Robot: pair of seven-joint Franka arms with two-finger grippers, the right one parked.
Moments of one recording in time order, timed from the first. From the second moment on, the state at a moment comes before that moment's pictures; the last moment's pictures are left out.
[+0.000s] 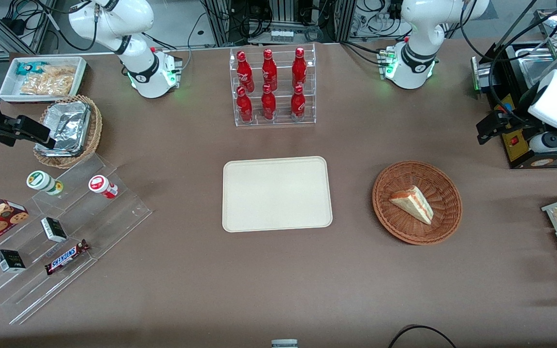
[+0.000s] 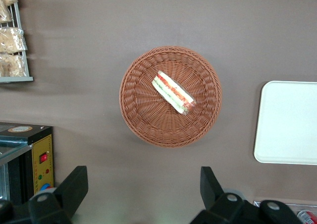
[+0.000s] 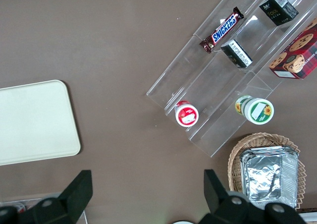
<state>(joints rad) 0.05 -0.02 -0.15 -1.57 0.03 1.54 -0.18</state>
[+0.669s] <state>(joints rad) 0.07 0.10 -0.16 -1.60 0.03 1.54 -0.21</state>
